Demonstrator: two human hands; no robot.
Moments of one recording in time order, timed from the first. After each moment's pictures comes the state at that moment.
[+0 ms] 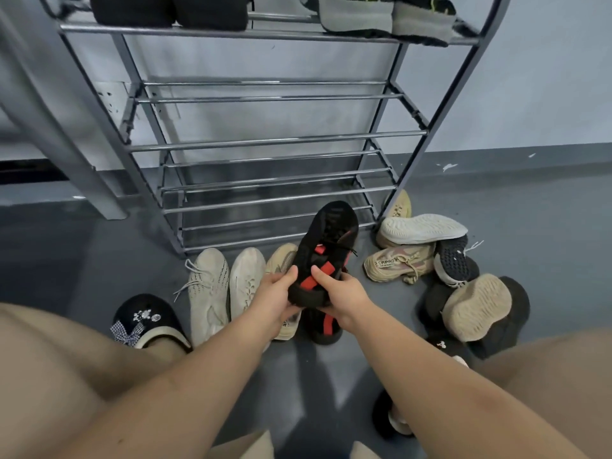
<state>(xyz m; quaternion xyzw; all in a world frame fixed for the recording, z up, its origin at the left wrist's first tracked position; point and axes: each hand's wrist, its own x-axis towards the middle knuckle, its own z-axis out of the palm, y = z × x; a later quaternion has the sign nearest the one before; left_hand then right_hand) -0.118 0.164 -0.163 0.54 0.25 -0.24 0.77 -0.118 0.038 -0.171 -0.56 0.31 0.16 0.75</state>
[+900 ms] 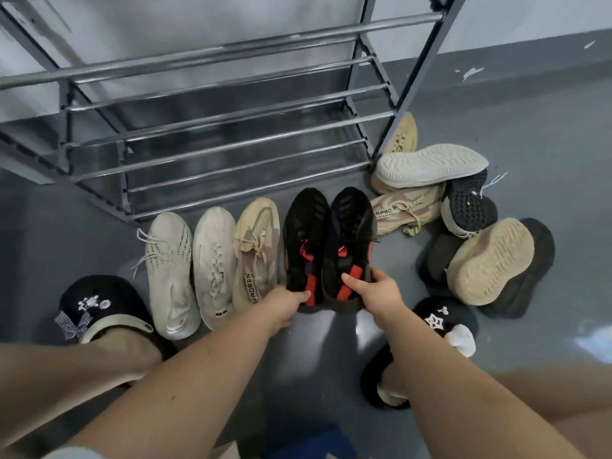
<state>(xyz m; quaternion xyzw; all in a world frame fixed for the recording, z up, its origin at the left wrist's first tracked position) -0.109 0.099 -0.286 0.68 0.29 -0.45 0.50 -0.132 -0.069 -0.276 -0.61 0.42 0.15 0.66</state>
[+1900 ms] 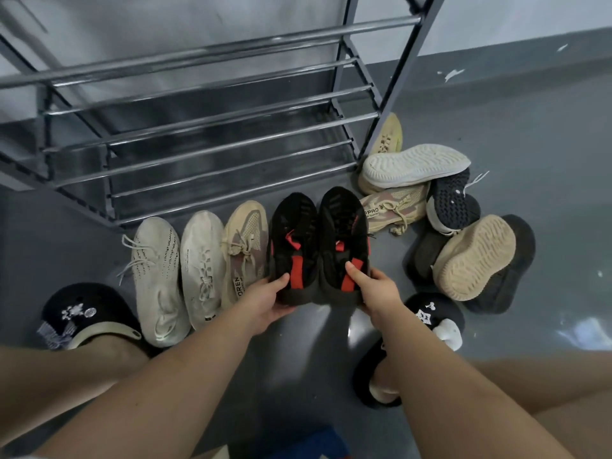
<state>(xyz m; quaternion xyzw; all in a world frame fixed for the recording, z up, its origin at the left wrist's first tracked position) -0.100 0.108 -0.275 0.52 0.35 -0.38 0.68 -0.135 -0.079 -0.259 -0.56 0.47 0.13 0.67</state>
